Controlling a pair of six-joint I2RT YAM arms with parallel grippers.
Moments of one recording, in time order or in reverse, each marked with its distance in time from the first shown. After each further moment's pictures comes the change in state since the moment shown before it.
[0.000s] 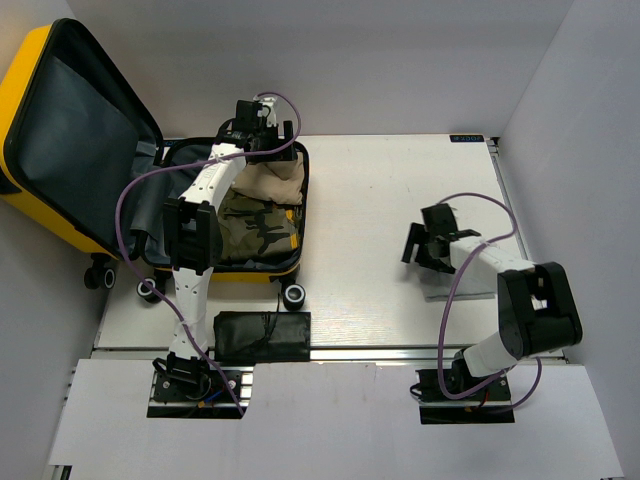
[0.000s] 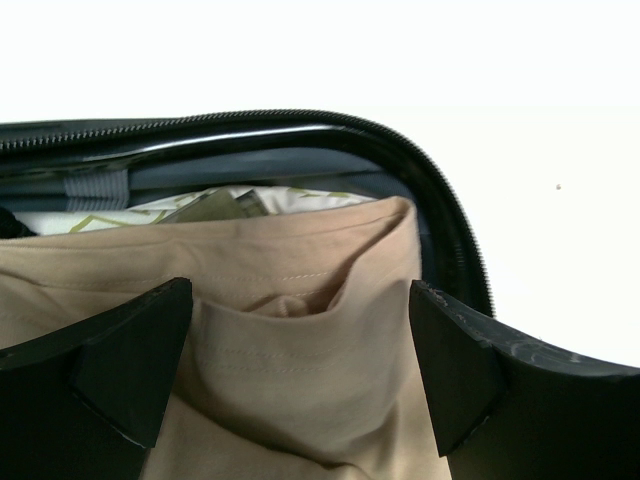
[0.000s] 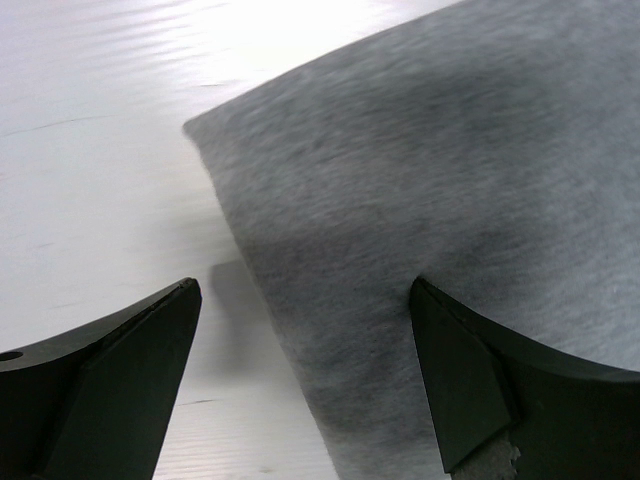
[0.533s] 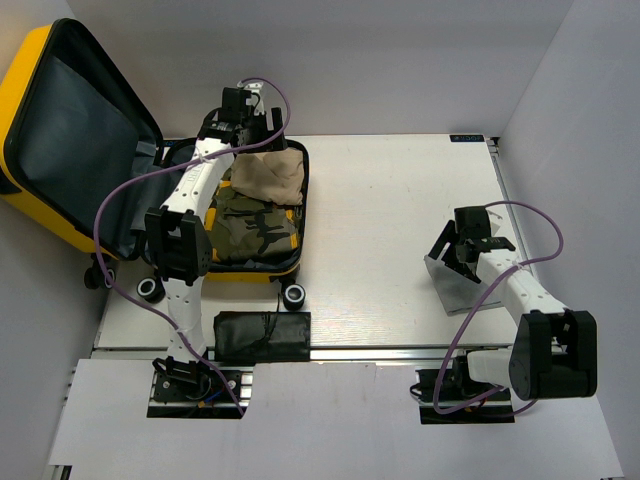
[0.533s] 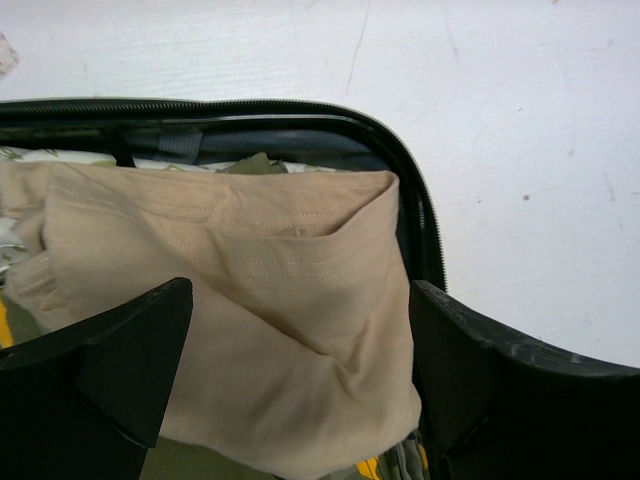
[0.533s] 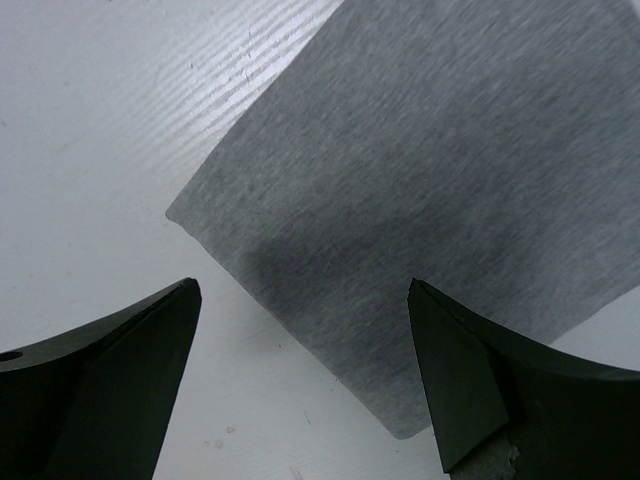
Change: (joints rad) left arm 0.008 -0.179 -0.035 -0.093 -0.085 -0.039; right arm -0.130 -0.237 -0.006 -0.169 0.090 0.122
